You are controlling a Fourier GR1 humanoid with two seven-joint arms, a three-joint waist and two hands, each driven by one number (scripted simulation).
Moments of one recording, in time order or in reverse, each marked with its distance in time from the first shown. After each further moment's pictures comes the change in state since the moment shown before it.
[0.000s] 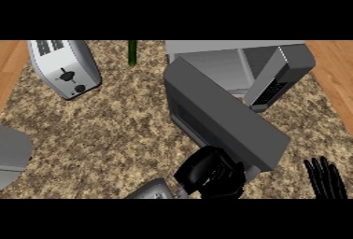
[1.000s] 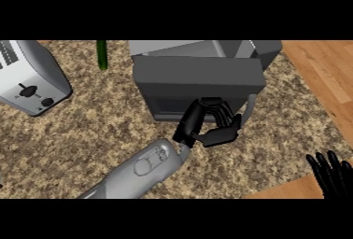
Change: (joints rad) left arm -0.273 0.000 0.105 0.244 0.384 0.309 -0.191; right arm 0.040 -0.113 0.076 -0.299 -0.144 0.079 0.151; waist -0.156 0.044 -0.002
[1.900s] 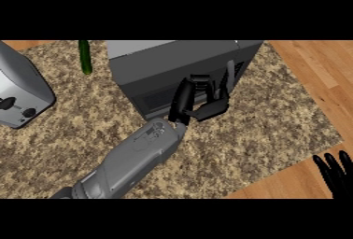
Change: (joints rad) left arm -0.116 0.003 0.096 0.144 0.191 0.027 -0.177; right arm 0.015 -0.069 0.006 -0.136 -0.118 0.049 0.080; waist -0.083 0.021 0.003
